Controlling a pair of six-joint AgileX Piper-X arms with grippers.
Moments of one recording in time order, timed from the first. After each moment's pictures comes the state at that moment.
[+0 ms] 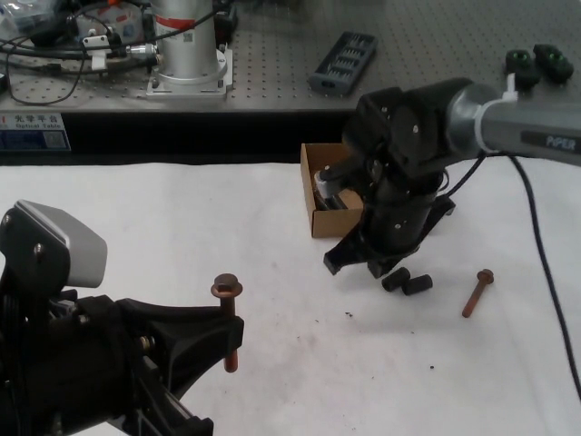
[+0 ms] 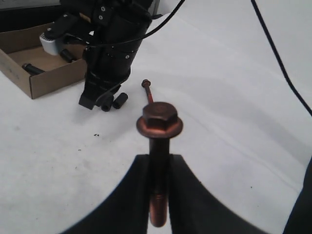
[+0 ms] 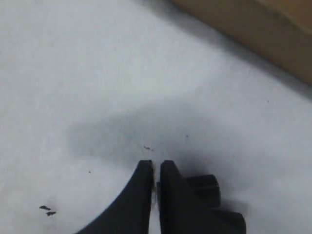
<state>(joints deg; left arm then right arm) -37.7 42.9 -23.0 5.4 16.0 -10.6 33.5 119.9 -90.7 53.2 6.2 -2.3</state>
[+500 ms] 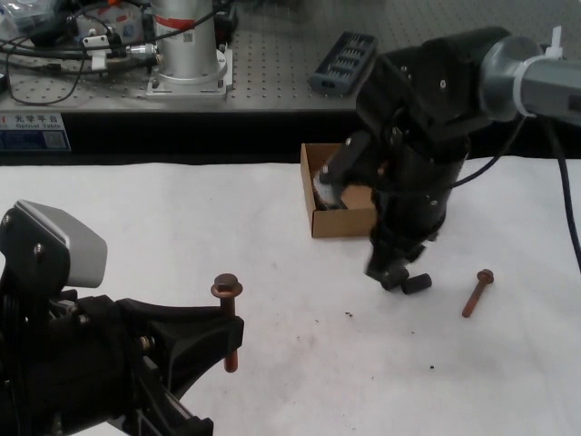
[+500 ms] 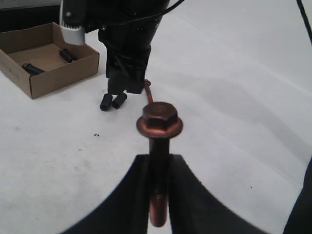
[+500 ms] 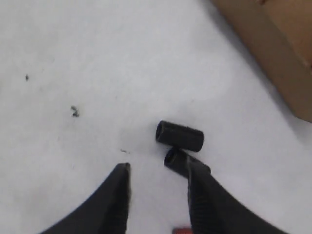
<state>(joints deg) -37.7 42.9 -23.0 5.4 16.0 -10.6 33.5 113.9 -90.6 65.0 6.2 -32.2</state>
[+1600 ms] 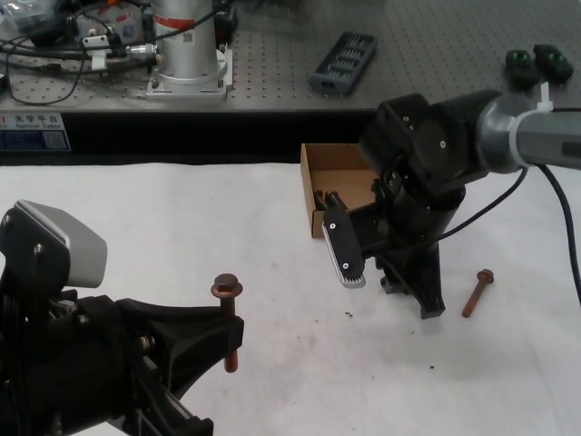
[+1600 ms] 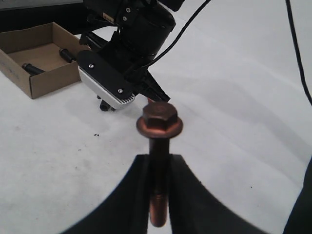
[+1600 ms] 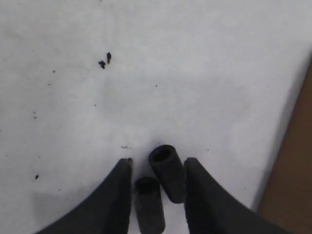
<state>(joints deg) -37.7 42.9 -23.0 5.4 16.0 -10.6 33.5 113.9 -80.8 46.9 6.6 -75.5</state>
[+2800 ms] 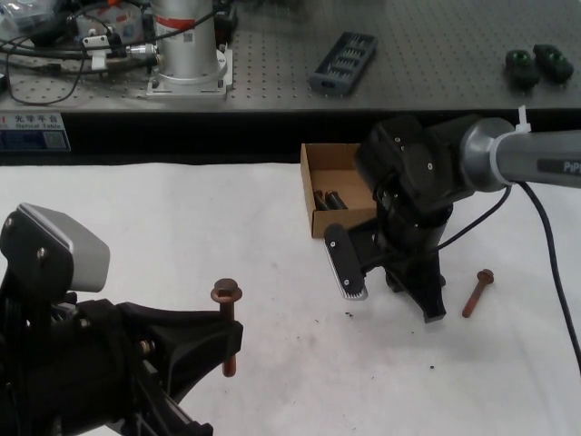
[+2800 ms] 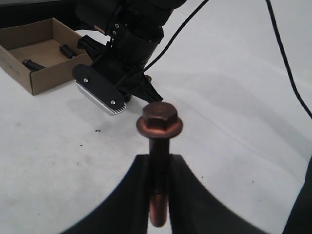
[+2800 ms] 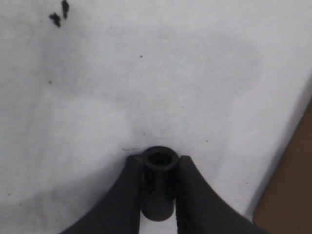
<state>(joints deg) -37.7 42.9 -23.0 6.2 16.0 -9.9 33.1 118.0 -80.8 42.7 14.4 -78.1</state>
